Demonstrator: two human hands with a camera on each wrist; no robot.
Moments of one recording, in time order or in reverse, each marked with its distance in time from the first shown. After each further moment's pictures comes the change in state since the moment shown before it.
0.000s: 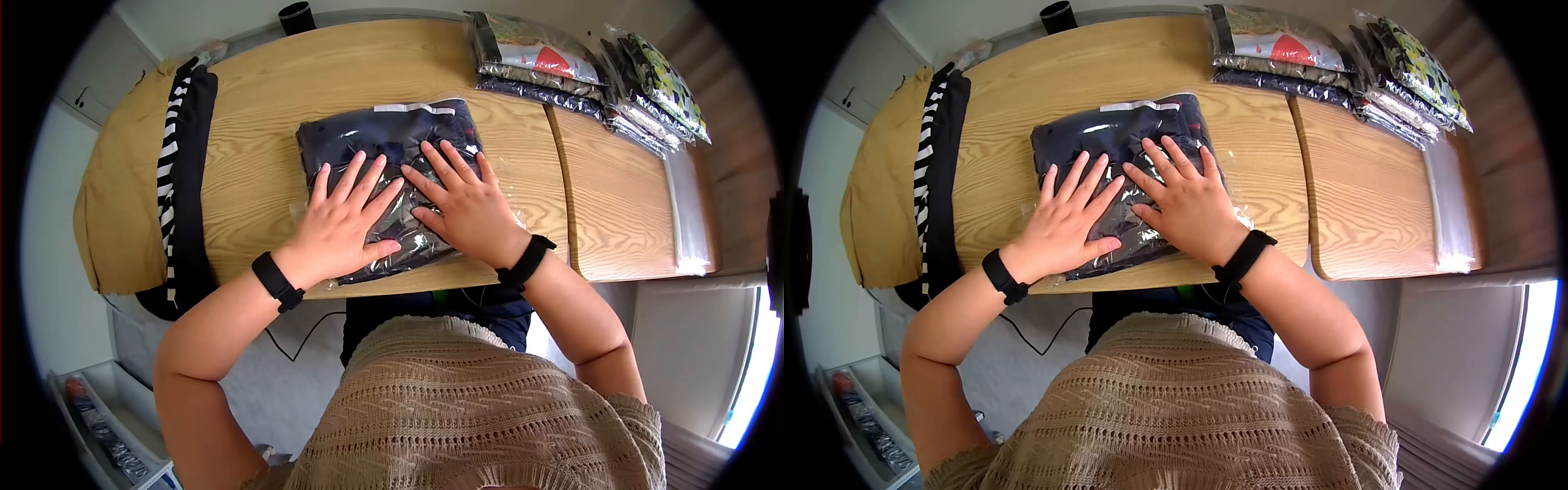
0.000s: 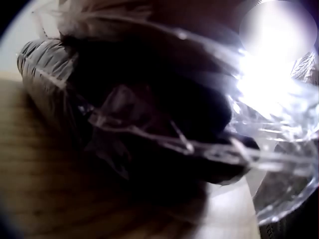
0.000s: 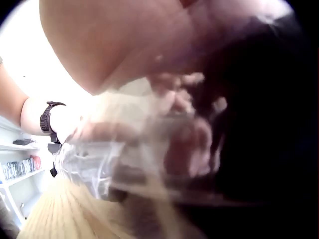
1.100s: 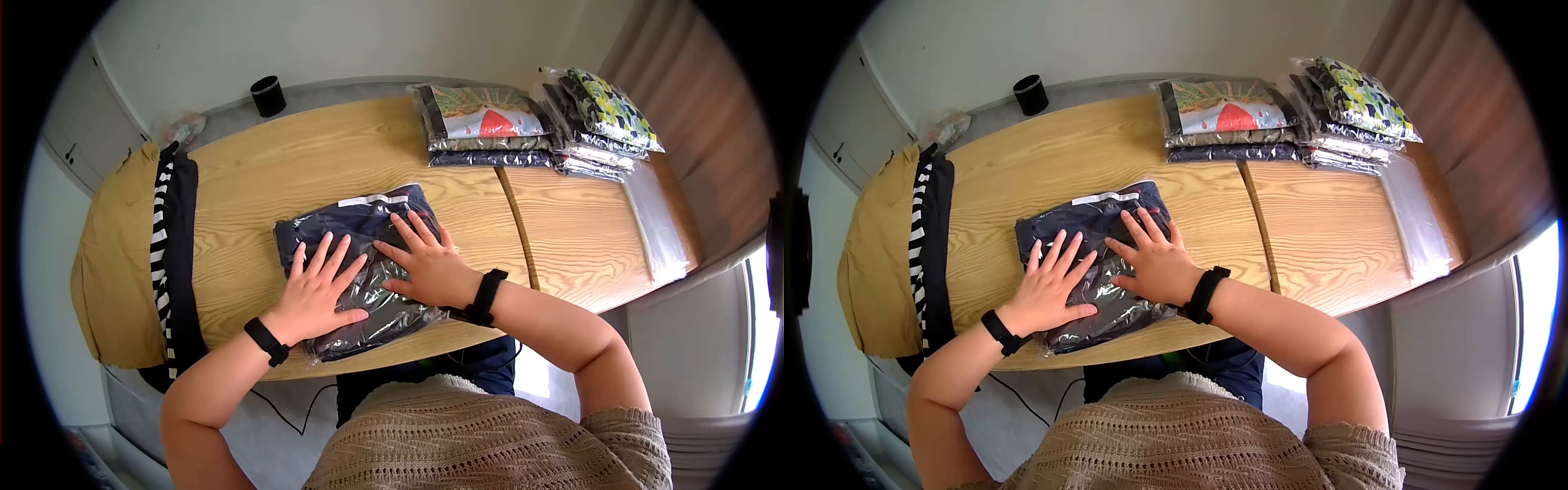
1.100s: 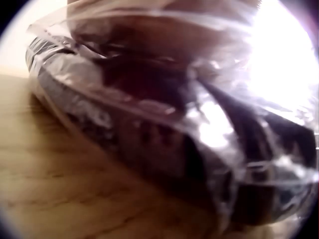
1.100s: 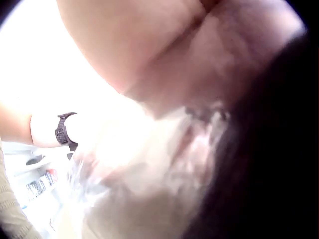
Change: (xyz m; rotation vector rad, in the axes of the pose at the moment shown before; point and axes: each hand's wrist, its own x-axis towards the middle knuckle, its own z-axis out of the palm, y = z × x) left_hand 0.020 -0.023 0.002 0.010 -0.028 0.071; right_hand 0.019 0.026 0.002 0.106 -0.158 0.074
